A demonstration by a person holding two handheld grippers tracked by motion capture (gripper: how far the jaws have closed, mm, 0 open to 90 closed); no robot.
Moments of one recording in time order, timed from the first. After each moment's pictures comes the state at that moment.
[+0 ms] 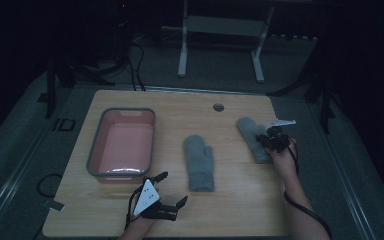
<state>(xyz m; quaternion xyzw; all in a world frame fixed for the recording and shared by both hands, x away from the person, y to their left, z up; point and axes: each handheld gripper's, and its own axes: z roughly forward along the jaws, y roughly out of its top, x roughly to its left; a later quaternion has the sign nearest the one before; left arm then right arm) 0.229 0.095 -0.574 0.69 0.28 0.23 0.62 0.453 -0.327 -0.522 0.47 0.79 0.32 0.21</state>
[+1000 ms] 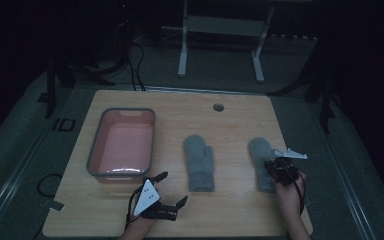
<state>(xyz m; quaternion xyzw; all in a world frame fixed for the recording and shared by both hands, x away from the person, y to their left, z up) 0.228 0.095 -0.574 0.69 0.28 0.24 0.62 0.340 -0.324 -0.535 0.55 0.74 0.30 0.24</state>
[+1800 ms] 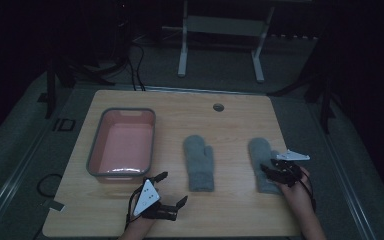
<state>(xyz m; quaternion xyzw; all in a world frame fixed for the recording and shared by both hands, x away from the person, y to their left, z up) 0.228 0.095 -0.575 0.69 0.28 0.24 0.62 0.350 -0.351 -0.549 0.45 0.80 0.33 0.23</state>
